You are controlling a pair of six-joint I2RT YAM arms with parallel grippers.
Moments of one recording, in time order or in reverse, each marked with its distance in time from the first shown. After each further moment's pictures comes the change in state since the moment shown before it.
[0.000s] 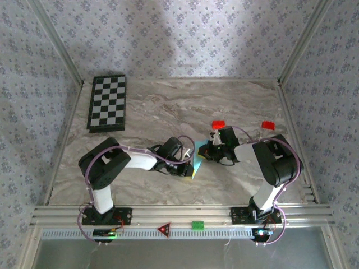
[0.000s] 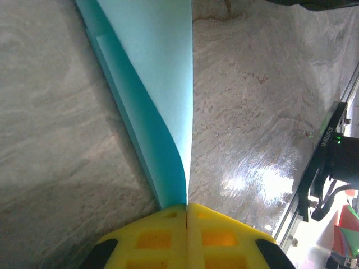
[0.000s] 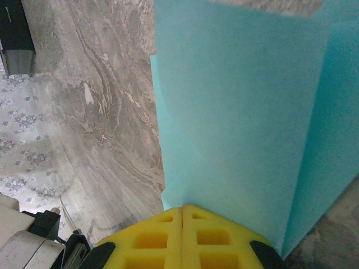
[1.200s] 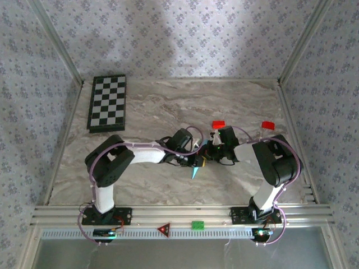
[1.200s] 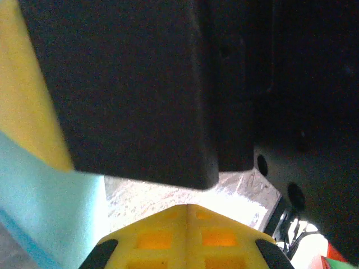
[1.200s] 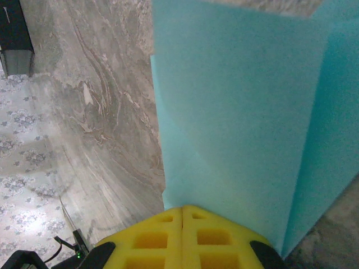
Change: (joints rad) left arm -0.023 0.073 0.228 -0.064 -0.056 -0.053; right arm 0.001 0.000 0.006 -0.011 0.000 0.000
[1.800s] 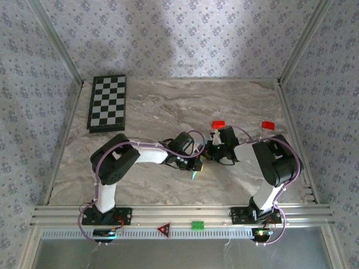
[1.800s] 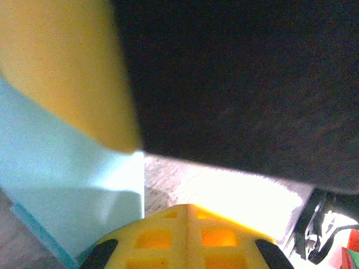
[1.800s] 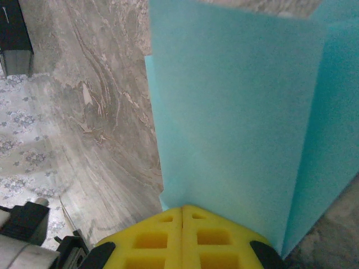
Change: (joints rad) left arm -0.010 0.050 -0.005 -0.053 -0.001 0.053; right arm 0.000 0.000 0.002 -0.007 0.001 0.000
